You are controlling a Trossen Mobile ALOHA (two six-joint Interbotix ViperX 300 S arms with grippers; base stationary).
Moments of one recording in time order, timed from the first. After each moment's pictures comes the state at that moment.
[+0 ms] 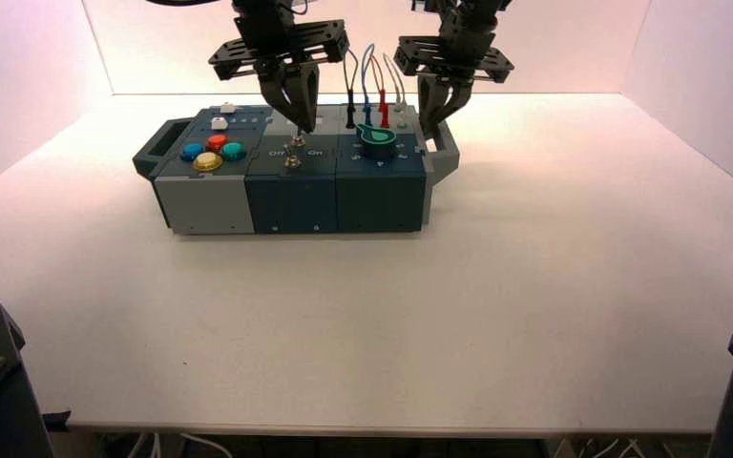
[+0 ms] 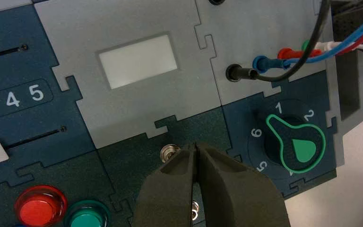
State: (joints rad) left arm -0.45 0.24 0.43 -0.25 0.66 -0.04; right arm 0.37 0.40 0.26 0.27 0.63 -0.19
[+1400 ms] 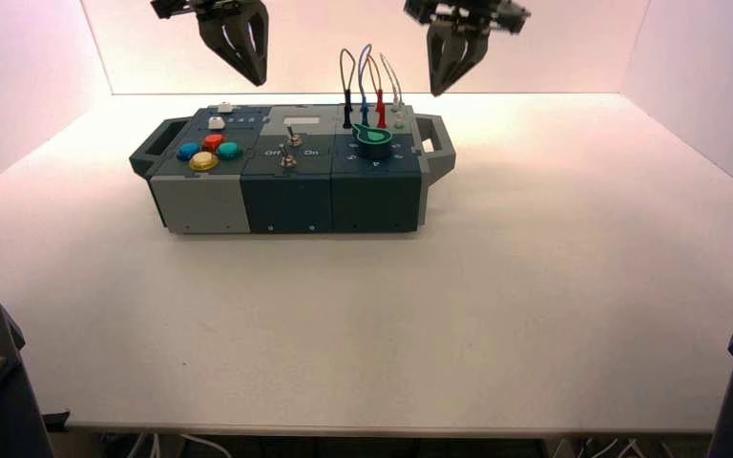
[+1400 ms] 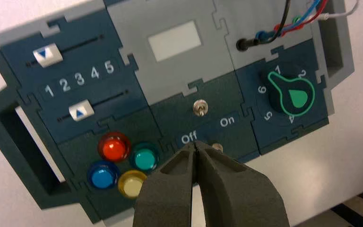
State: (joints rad) left arm -0.36 0.05 0.44 -0.23 0.85 0.14; right arm 0.37 0.25 0.21 0.21 0.89 -0.25
